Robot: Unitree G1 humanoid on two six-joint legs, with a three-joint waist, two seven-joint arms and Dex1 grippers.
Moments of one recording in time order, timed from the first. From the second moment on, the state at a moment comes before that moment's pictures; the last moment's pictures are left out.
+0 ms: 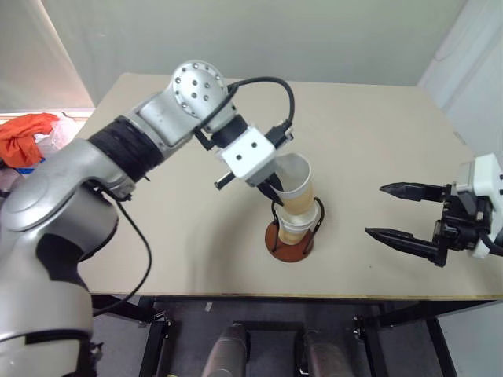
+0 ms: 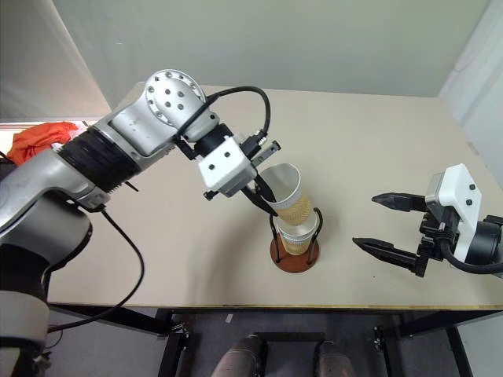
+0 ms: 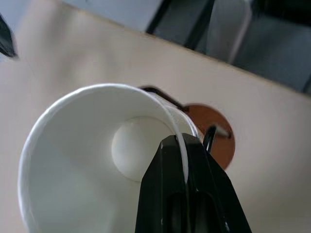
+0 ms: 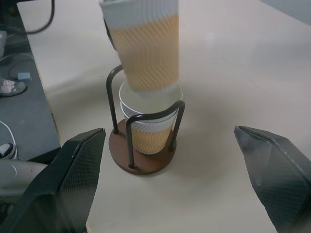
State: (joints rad) left arm -1.55 0.74 -1.10 0.51 -0.60 -0.48 -1.58; right arm -0.05 -1.03 -0.55 -0.67 0.91 0.85 0.91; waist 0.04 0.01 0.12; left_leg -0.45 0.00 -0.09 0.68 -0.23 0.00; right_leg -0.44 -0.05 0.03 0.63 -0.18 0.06
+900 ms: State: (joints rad) left arm -0.93 1.19 -0.23 0.50 -0.58 0.21 -1.58; right arm -0.66 -0.98 0.04 0.04 0.61 0.54 1.38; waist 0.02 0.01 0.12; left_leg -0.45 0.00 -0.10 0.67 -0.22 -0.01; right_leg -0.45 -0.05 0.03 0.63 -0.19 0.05
